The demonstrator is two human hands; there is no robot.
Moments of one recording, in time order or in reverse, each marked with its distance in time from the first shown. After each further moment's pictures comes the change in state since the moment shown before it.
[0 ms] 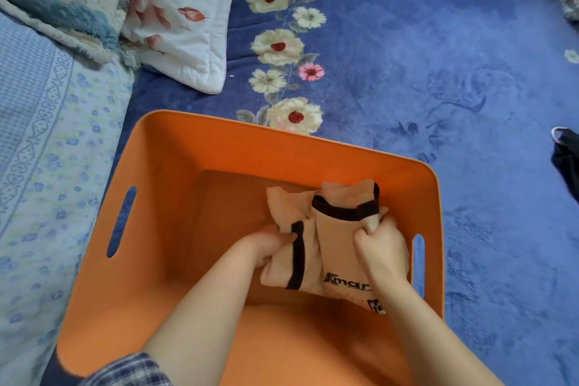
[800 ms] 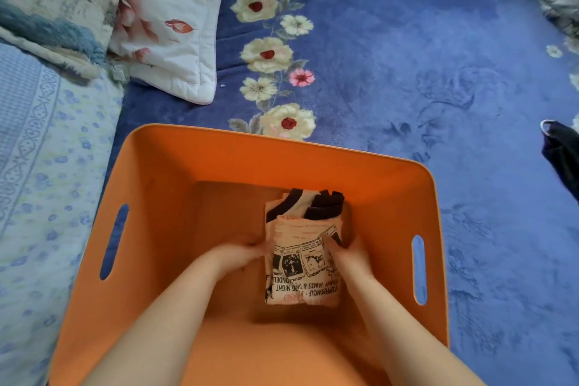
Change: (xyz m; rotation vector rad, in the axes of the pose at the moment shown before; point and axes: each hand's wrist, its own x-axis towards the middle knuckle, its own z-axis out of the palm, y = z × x) left_hand -0.013 -0.022 -0.050 0.344 -0.001 0.016; right_hand 0.005 0.014 0.055 0.457 -0.275 0.256
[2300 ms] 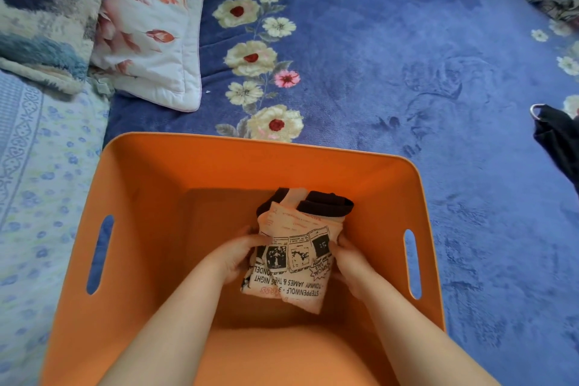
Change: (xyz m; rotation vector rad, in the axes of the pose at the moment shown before) left_hand -0.009 0.027 0.014 -0.656 -0.073 0.131; right_hand 0.007 0.010 -0.011 0.204 -0.243 0.089
